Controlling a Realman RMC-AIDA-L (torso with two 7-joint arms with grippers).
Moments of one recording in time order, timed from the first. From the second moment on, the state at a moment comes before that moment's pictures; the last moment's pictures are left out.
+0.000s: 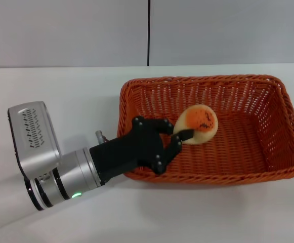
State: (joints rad) left arm -0.60 -2.07 0.18 -0.19 2.18 1.47 -0.45; right arm 0.06 2.07 -0.75 -0.88 2.03 1.71 -1.71
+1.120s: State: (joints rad) left arm -0.25 -2.06 -0.44 0.19 2.17 1.74 -0.61; right arm 0.08 2.07 -0.37 -0.44 1.98 1.65 -2.27
